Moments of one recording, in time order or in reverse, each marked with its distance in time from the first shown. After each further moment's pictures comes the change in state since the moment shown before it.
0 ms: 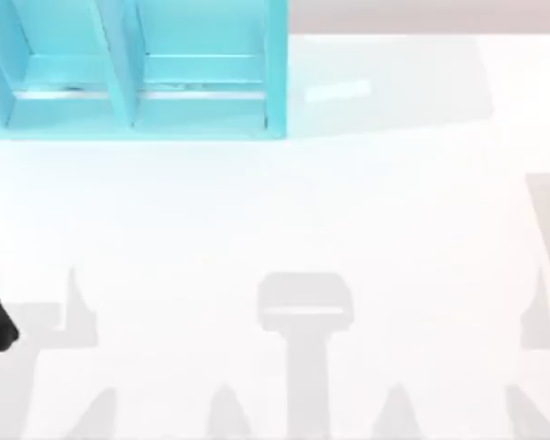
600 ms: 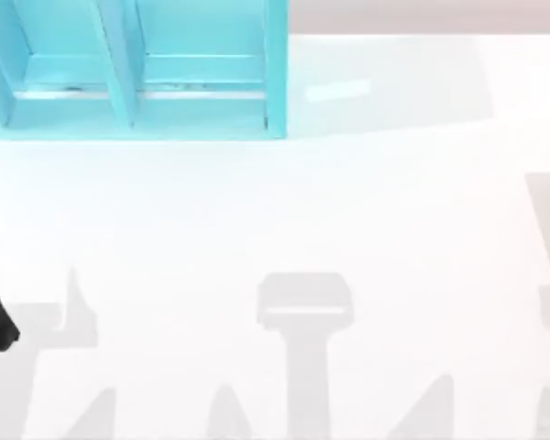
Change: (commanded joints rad) left arm 0.000 0.000 0.000 0.000 0.000 0.000; right arm -0.145 0.380 0.341 -0.306 0.001 -0.145
